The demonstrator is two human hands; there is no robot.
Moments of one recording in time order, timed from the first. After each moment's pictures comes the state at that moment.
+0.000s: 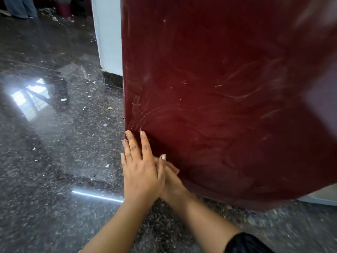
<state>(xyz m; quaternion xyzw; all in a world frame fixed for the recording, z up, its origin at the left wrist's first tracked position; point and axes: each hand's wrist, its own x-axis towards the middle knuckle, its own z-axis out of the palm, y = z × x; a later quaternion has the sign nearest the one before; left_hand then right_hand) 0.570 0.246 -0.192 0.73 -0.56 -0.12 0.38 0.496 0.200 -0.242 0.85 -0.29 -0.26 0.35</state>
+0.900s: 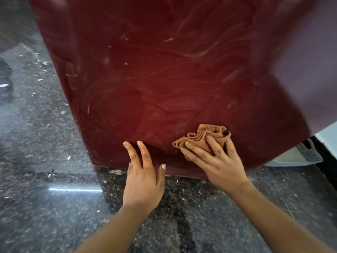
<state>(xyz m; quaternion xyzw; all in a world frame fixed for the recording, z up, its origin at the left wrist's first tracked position) 0.496 0.253 -0.240 0.67 -0.63 -0.29 0.29 0.276 0.200 -0.217 0.82 -0.35 0.05 0.45</state>
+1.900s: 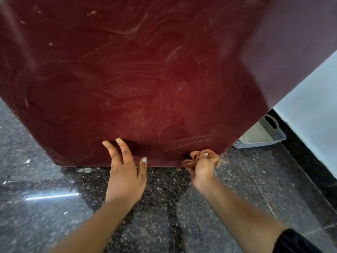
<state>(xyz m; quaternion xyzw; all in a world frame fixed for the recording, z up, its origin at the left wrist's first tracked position) 0.456 0.256 -0.239 0.66 -0.60 -0.34 0.30 0.256 0.201 -0.269 0.12 -0.66 0.59 -0.44</state>
